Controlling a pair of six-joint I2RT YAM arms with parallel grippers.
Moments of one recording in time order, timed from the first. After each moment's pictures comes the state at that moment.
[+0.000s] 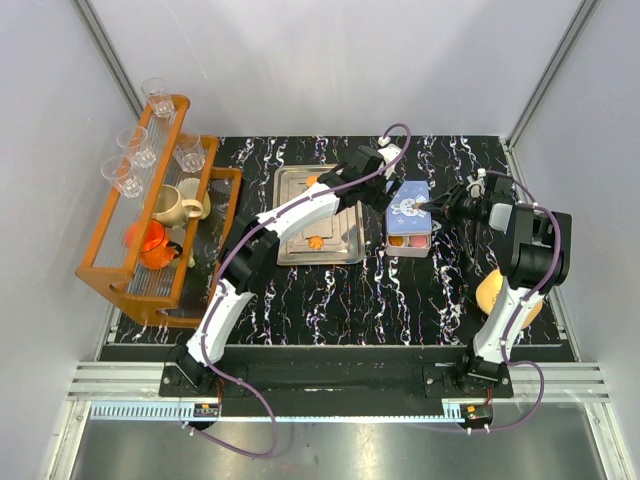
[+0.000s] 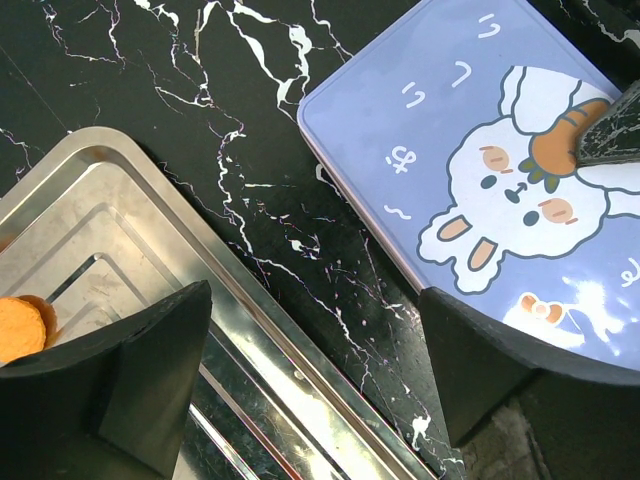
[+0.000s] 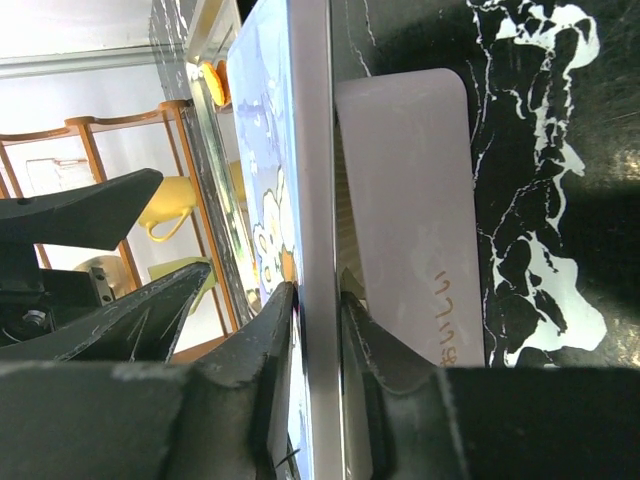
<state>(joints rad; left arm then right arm) -0.74 2.35 2.08 -0.37 -0.05 0.03 -0.22 2.00 1.15 0.04 -0.90 0.70</state>
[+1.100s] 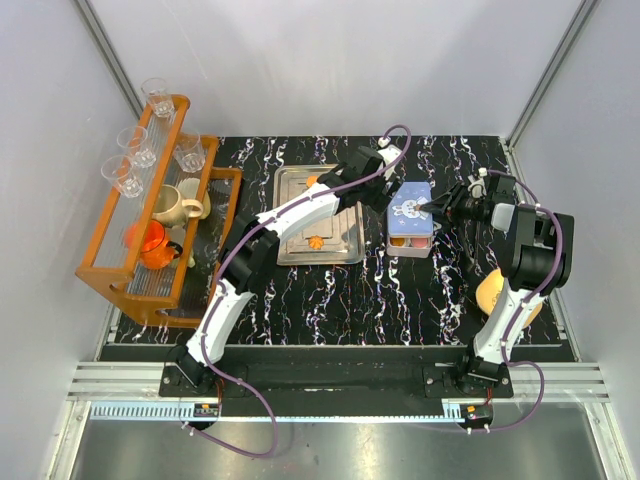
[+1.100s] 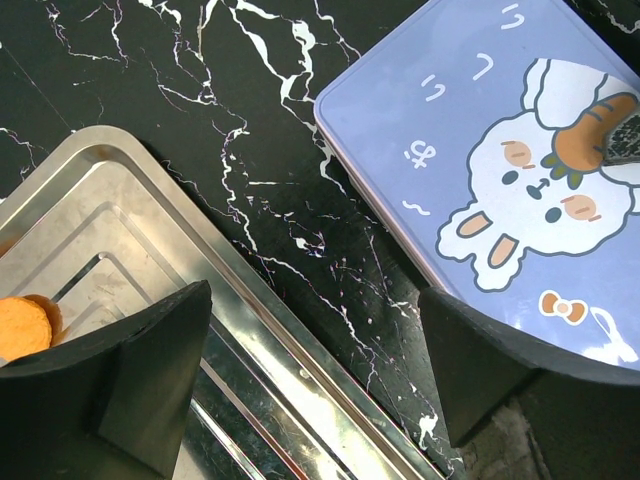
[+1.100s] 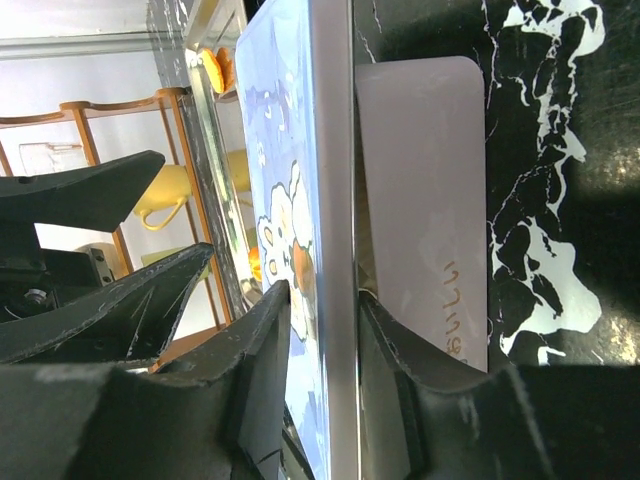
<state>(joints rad) -0.74 2.35 2.08 -0.37 -0.05 0.04 -0.24 1.99 1.15 0.01 -0.92 0.65</state>
